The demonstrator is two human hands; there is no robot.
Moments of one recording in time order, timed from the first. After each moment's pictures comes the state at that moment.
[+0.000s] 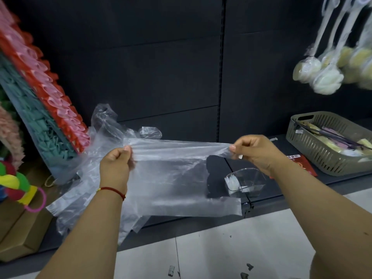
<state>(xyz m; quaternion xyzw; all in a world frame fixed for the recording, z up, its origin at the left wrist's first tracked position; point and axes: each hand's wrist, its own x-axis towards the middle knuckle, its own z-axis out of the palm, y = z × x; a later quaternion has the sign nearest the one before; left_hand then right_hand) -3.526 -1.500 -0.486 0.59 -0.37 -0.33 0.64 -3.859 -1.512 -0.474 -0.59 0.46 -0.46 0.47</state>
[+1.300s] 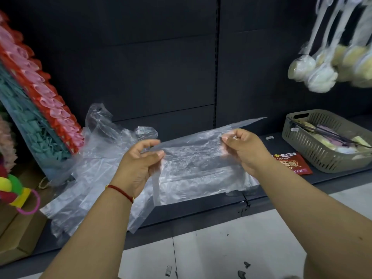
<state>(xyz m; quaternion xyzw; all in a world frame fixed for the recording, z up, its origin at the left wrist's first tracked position) -3.571 -1.483 -0.465 0.49 -0.45 -0.52 0.54 -3.829 -1.505 -0.463 -0.46 0.49 -0.54 0.51</state>
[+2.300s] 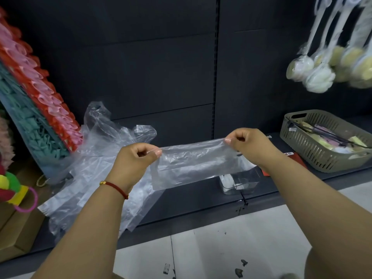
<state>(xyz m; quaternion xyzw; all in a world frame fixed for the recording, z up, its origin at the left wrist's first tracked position) -3.565 -1.479 -0.457 0.58 -0.59 -0.31 0.47 -3.851 -1.501 -0.451 -0.63 0.60 -0.38 0.31</state>
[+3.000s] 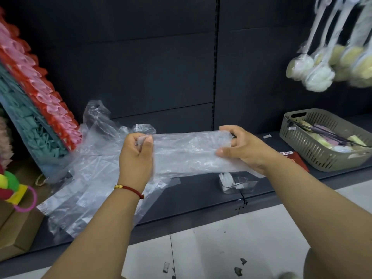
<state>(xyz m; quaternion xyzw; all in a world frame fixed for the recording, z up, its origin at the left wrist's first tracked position) -3.587 -1.482 -0.467 0.59 -0.53 -0.21 0.58 -3.849 -1.493 -0.454 -0.61 0.53 -0.35 0.47</state>
